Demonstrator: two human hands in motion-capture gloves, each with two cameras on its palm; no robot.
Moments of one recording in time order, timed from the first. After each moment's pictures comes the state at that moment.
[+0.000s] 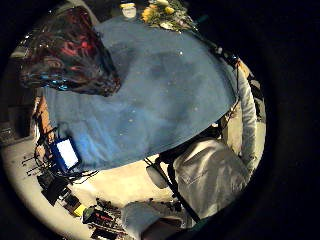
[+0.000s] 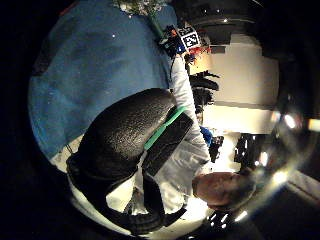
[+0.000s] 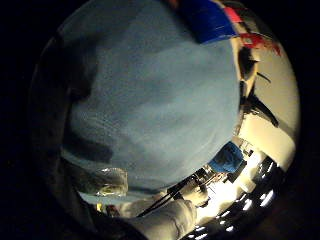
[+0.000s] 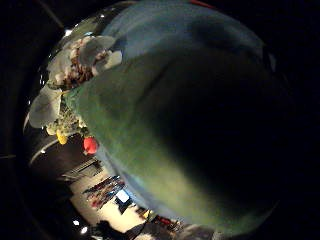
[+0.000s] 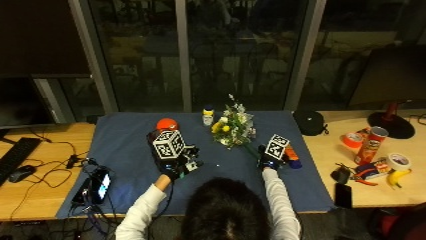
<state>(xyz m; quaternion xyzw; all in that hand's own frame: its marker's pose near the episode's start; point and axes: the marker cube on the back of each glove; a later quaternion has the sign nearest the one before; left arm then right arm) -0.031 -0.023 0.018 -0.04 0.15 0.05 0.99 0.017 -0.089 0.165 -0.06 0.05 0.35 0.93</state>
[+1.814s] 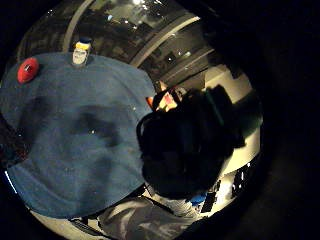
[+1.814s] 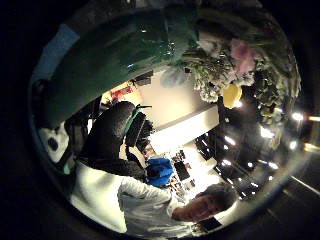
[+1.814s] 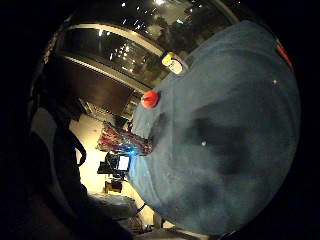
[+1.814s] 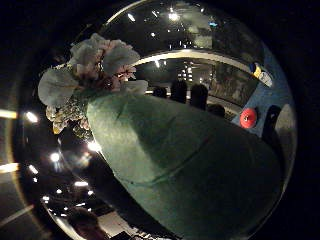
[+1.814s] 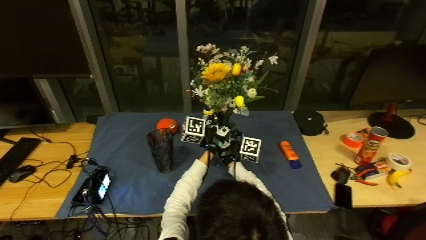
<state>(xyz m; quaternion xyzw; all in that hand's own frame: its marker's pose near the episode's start) 0.098 -0.166 -0.046 0.22 0.52 0.04 0.82 -0.240 -0.080 0.085 0.29 -0.52 -0.04 0.80</state>
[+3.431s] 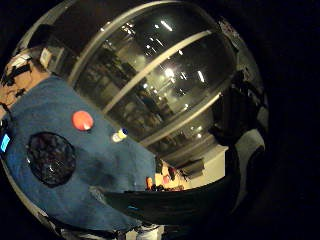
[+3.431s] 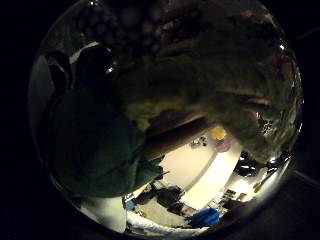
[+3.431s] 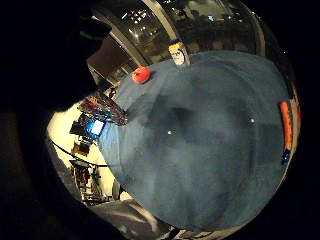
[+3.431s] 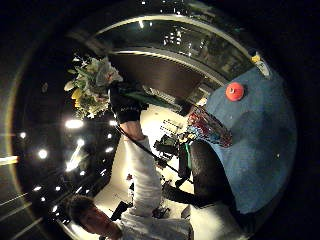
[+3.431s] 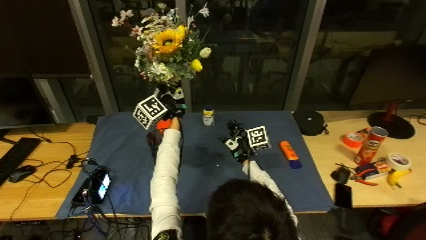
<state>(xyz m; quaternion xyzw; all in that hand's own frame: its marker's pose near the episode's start) -0.076 -0.135 -0.223 0.56 0.43 -0.18 0.68 -0.194 -0.099 0.088 0.16 -0.40 -0.17 0.89</state>
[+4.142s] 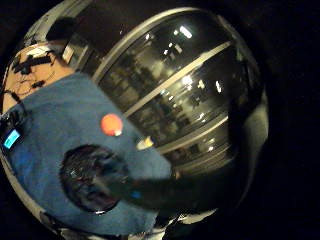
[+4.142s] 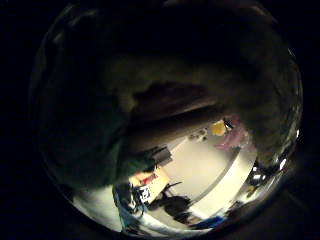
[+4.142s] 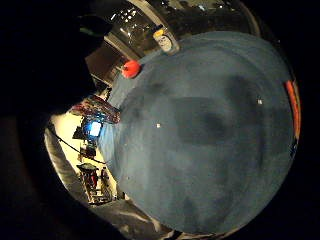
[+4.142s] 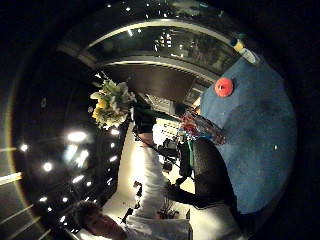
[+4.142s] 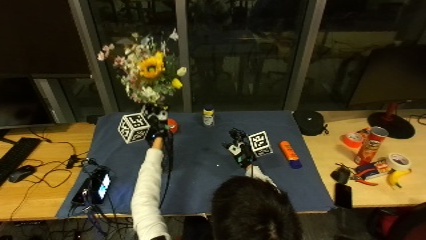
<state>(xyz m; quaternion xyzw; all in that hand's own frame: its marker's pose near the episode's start) -0.170 -0.125 -0.119 0.45 0.40 -0.27 0.75 -0.187 -0.069 0.098 0.11 -0.40 -0.11 0.90</state>
